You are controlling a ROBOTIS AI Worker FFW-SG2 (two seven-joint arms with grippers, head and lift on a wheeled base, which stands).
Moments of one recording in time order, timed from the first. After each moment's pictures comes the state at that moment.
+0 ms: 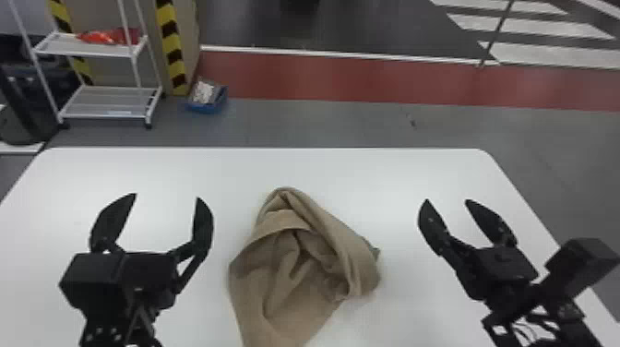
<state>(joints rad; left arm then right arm) 0.44 0.25 -0.26 -2.10 0.00 0.02 0.34 0.48 -0.07 -0.19 -2.10 -0.29 0.11 0.25</state>
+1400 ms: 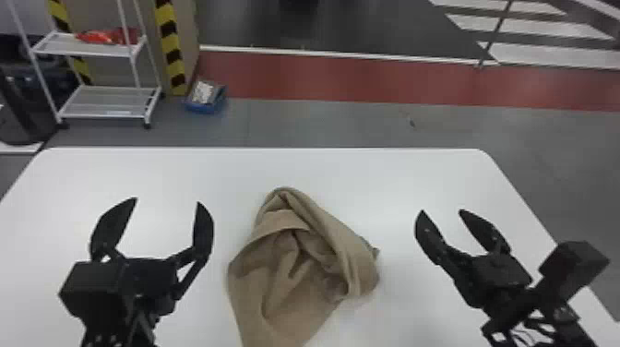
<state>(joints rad) 0.45 0.25 -0.26 -2.09 0.00 -0.01 0.34 0.48 -0.08 -0.20 -2.07 -0.30 0.16 0.28</state>
